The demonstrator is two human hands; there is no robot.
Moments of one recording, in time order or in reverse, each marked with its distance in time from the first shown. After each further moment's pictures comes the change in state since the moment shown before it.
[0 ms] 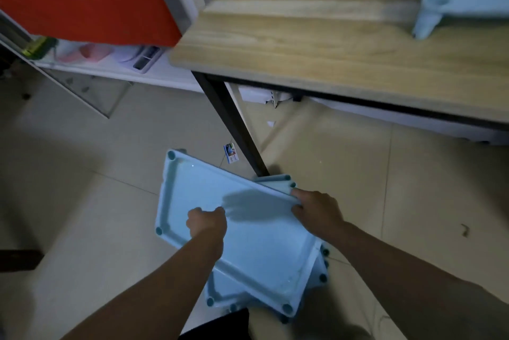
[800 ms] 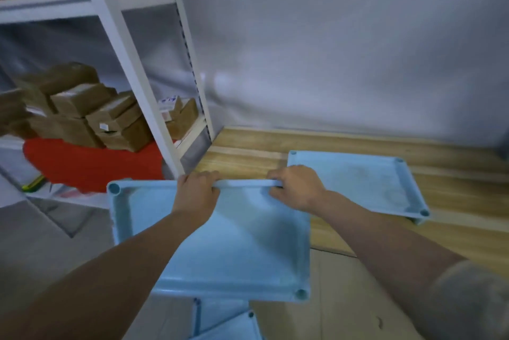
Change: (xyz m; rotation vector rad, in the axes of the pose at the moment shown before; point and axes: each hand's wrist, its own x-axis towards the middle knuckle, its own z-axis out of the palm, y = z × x) left_hand -0.293 0.283 -0.169 0.543 0.137 1.539; right_hand -0.153 -0.137 -0.461 -0.334 0.401 -0.167
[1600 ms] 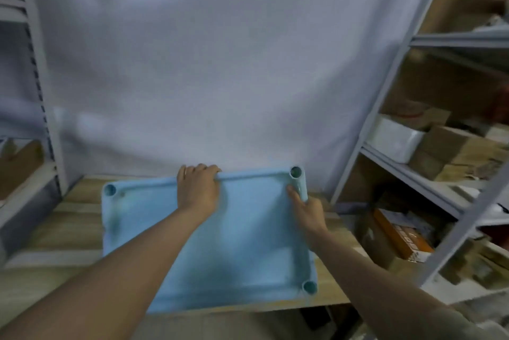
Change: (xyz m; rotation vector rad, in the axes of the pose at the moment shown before) left_hand 0.131 0.198 0.015 -0.294 0.106 0.205; right_hand -0.084 0.143 -0.097 0.793 0.729 0.962
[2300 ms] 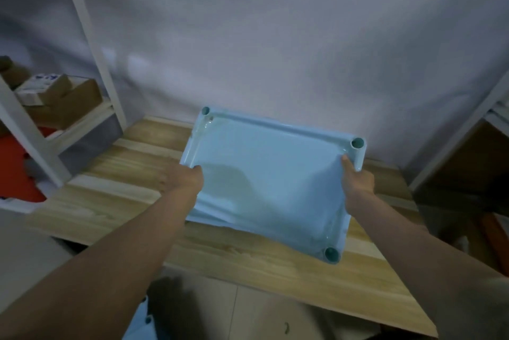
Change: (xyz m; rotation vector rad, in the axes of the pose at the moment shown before) left_hand 0.001 -0.023 0.135 -0.366 0.076 -1.195; right_hand 0.189 0.076 -0.010 0.136 -0.067 0.291
